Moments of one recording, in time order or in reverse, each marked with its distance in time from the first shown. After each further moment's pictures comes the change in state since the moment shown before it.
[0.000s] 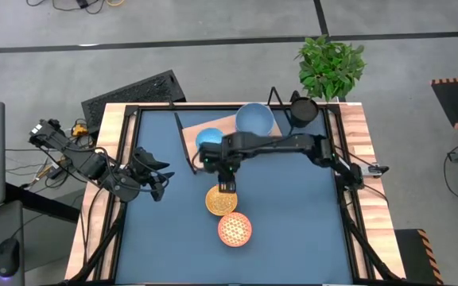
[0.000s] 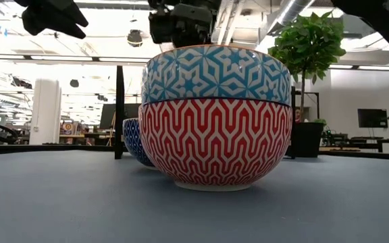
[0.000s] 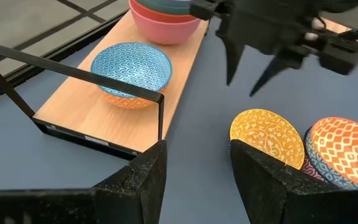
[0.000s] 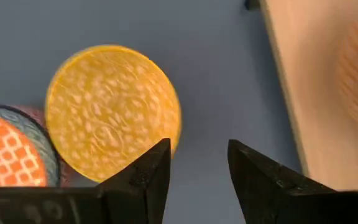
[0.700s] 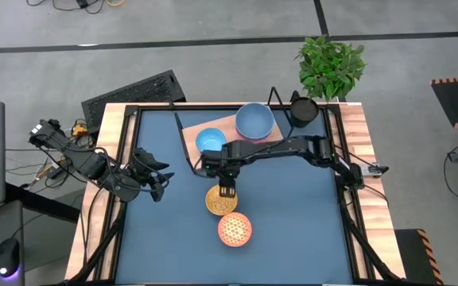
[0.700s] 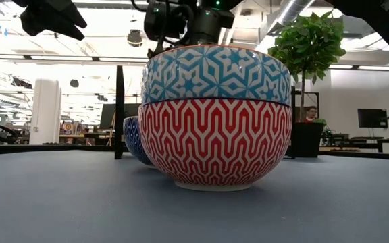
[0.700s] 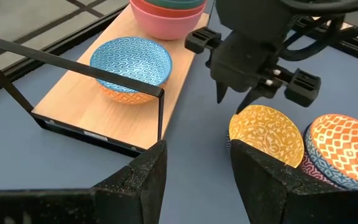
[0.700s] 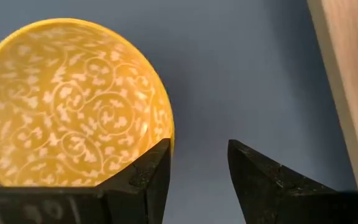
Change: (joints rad) left arm 0.000 0.000 0.000 -0.012 0.016 -0.018; right arm -0.002 0.001 -0.215 0.178 -0.013 0.054
